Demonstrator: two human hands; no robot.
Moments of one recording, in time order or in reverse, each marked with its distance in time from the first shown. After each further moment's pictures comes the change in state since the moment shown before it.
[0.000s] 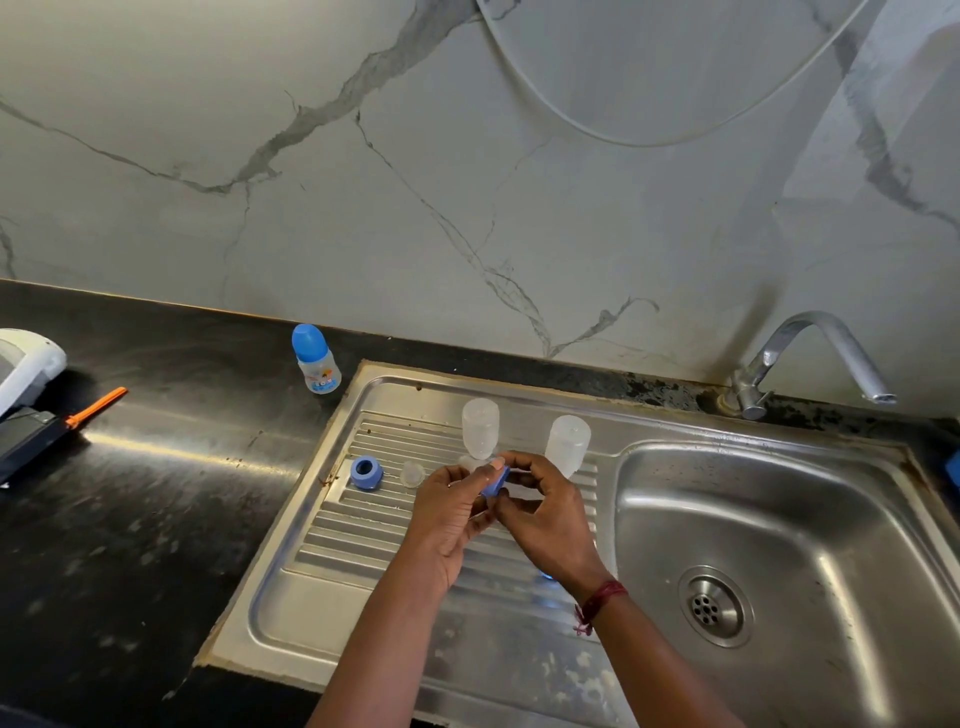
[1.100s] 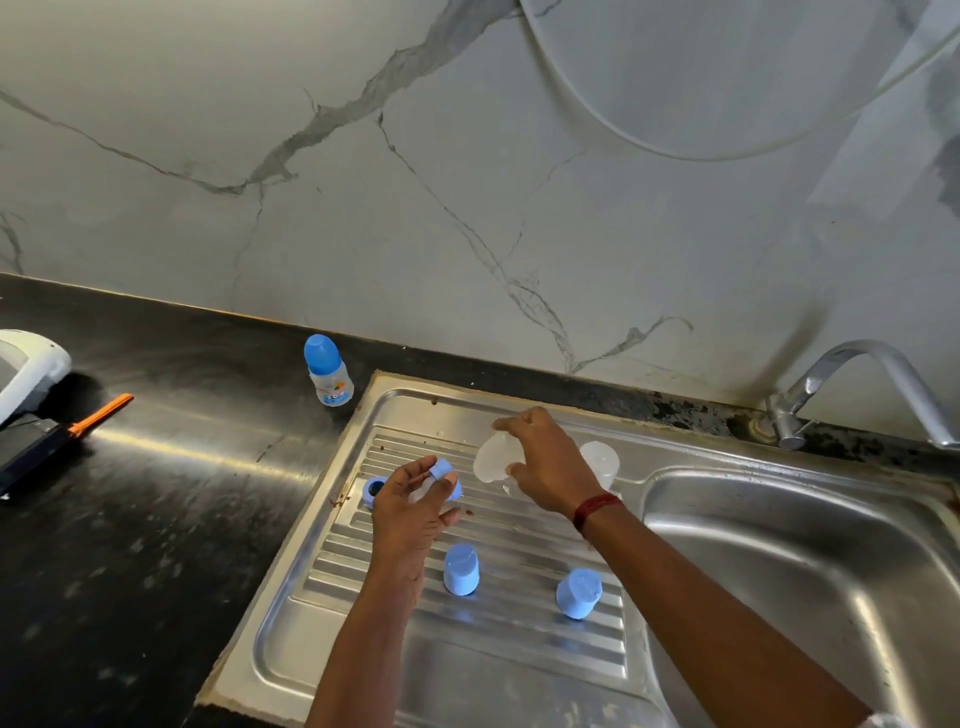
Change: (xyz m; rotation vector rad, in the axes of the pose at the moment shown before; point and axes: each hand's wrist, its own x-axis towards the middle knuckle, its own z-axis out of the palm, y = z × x) left_hand 0.039 0.023 -0.045 -0.009 0.179 0.233; right_hand 0.112 -0.007 0.010 -0.755 -0.294 -0.093
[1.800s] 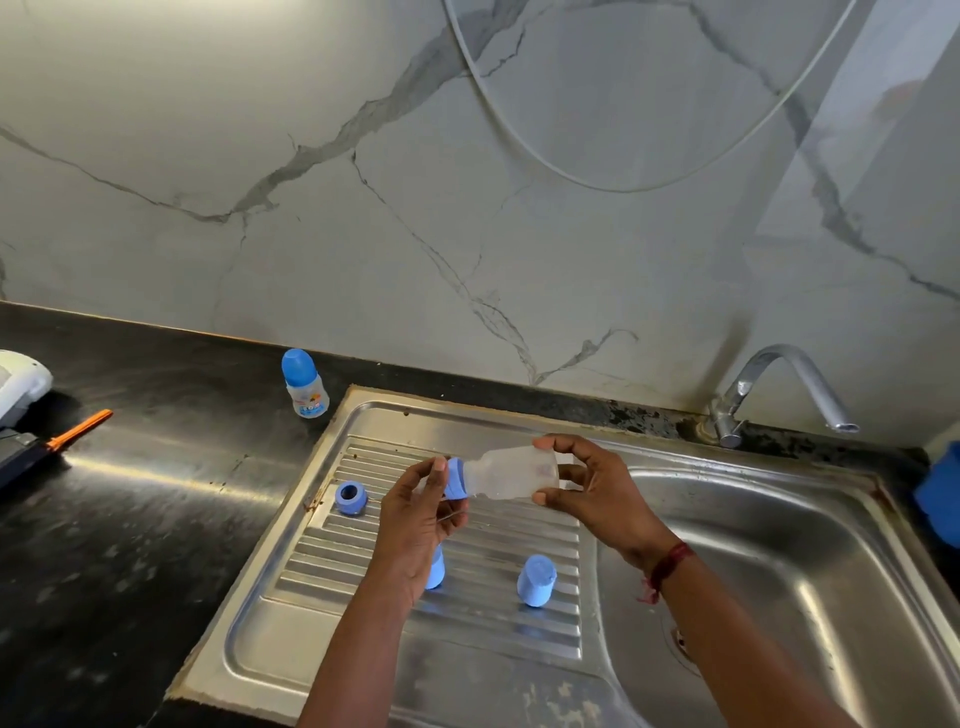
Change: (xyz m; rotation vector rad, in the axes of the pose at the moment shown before) left_hand -0.042 -0.005 0.028 -0.118 -0.199 -0.022; right_hand -0.099 0.039 -0.059 0.870 0.087 0.044
